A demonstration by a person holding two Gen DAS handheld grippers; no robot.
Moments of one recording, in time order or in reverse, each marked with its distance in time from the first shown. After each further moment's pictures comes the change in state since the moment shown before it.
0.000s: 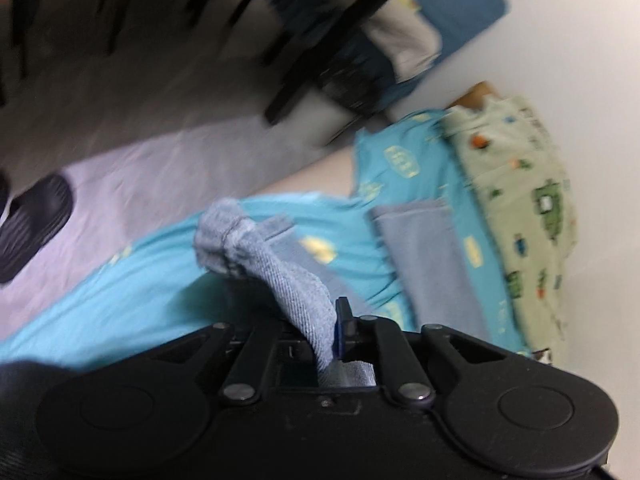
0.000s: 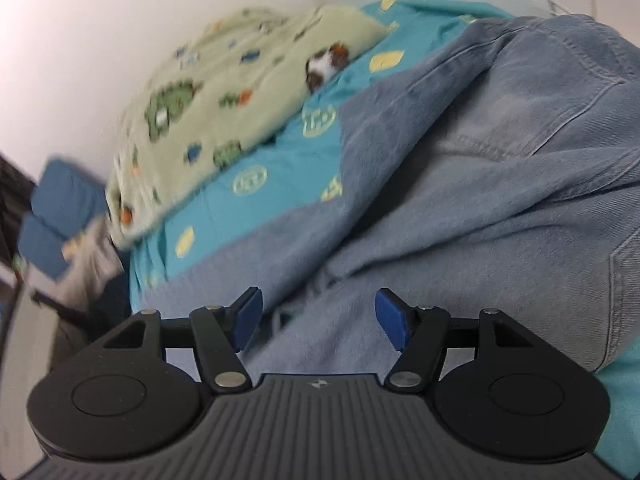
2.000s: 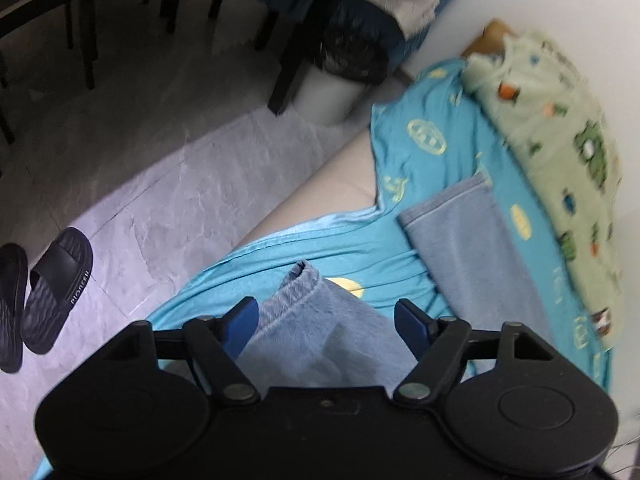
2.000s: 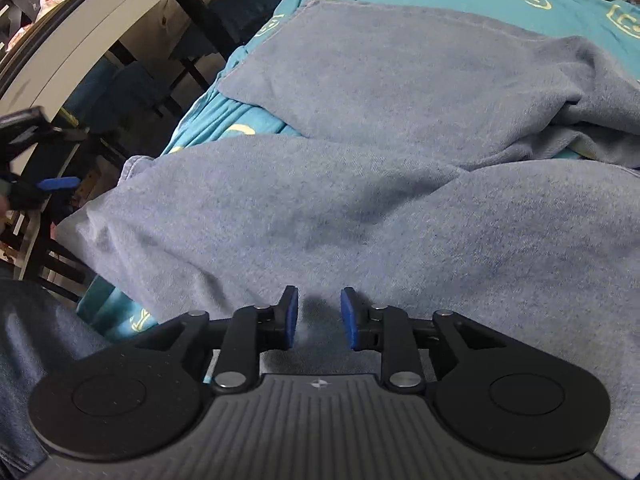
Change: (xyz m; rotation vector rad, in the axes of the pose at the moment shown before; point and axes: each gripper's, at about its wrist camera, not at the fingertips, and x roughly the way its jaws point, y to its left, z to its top) left arm 0.079 -0.035 0.076 0.201 0.134 0.133; right arm 0.086 0.110 -0.126 -0.712 0.531 0.242
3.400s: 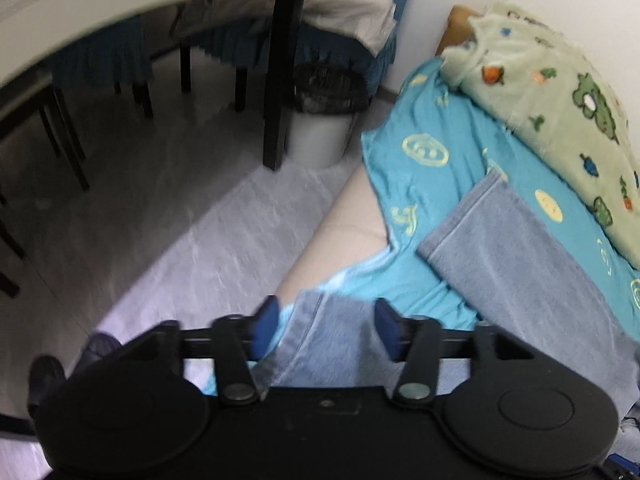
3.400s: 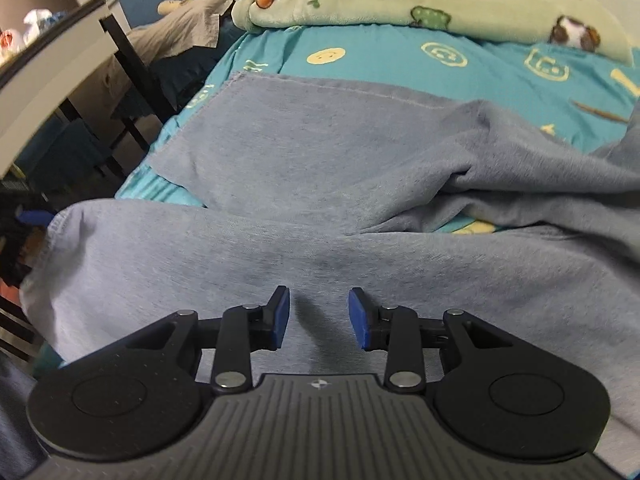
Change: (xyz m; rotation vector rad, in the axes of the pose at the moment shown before) left arm 0.002 -0.031 0.007 0.285 -0.210 0.125; right arm -0.022 -0.017 0.019 0.035 -0.175 -0.207
